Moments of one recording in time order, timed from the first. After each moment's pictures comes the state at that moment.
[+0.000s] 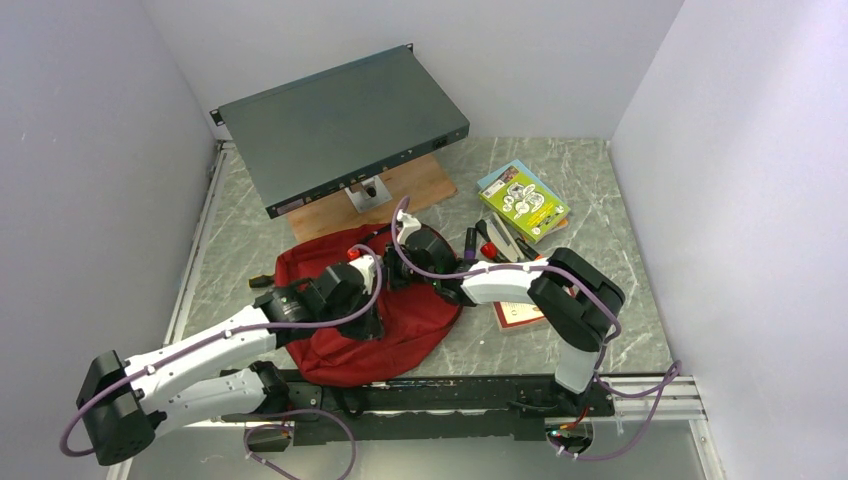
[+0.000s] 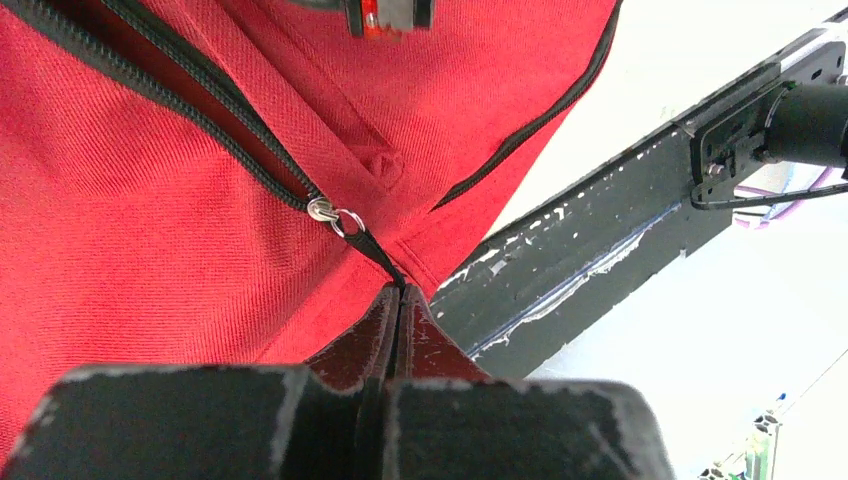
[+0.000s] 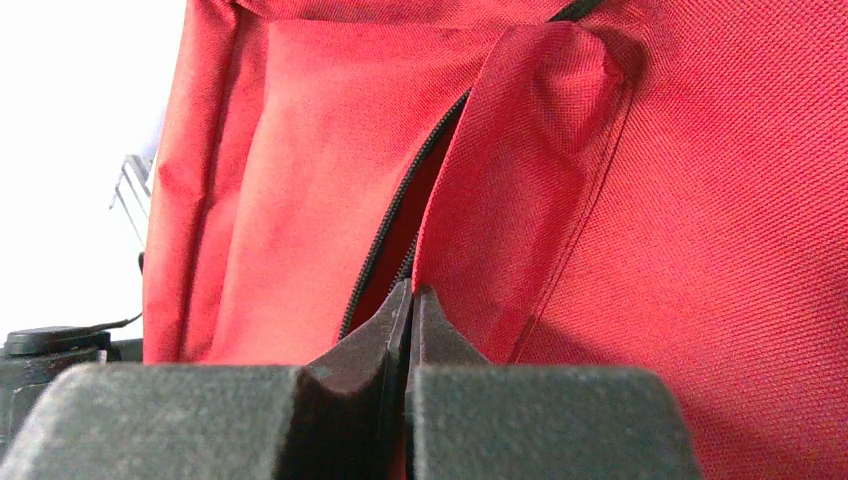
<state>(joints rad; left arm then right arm) -0.89 0.96 0.67 -0.57 0.10 -0.68 0.91 1.78 0.92 0.40 -0.14 0.69</state>
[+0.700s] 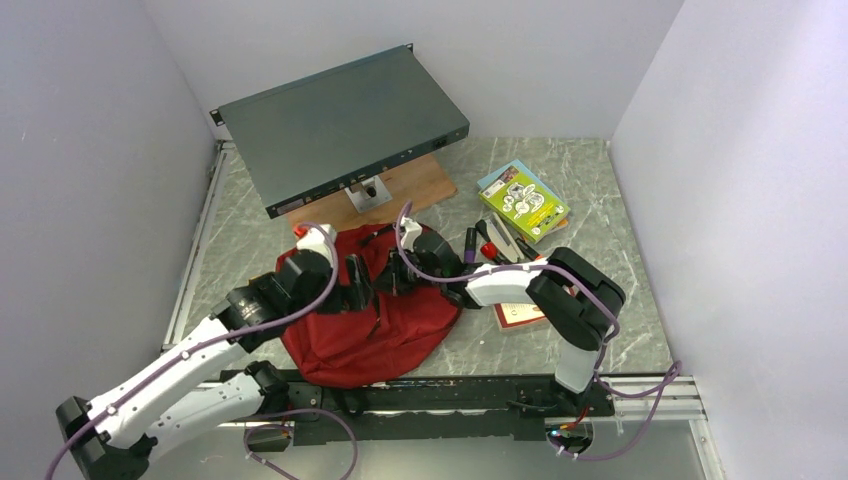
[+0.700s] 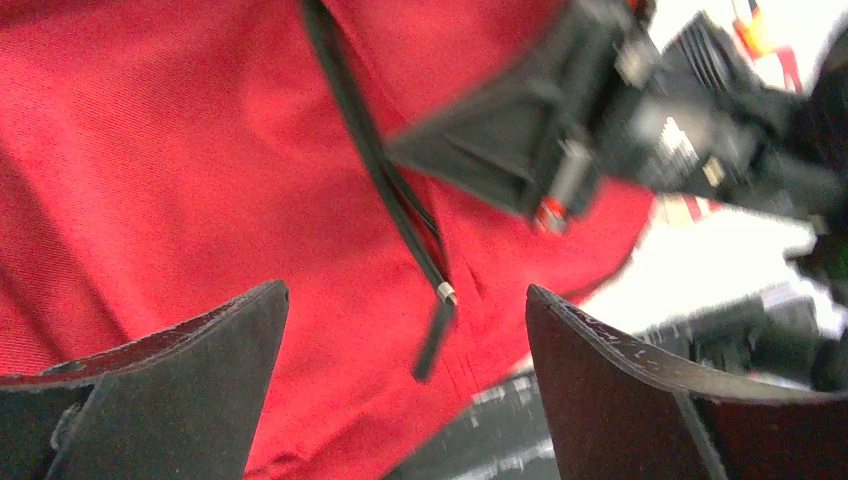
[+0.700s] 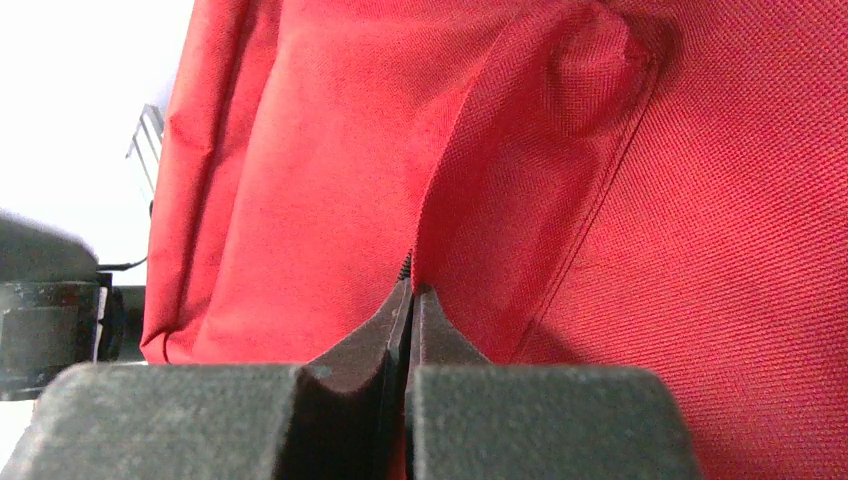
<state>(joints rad) -0.84 0.78 0.76 -0.70 -0.19 -0.74 0.89 1.78 0.86 0.48 -0.26 0.64</state>
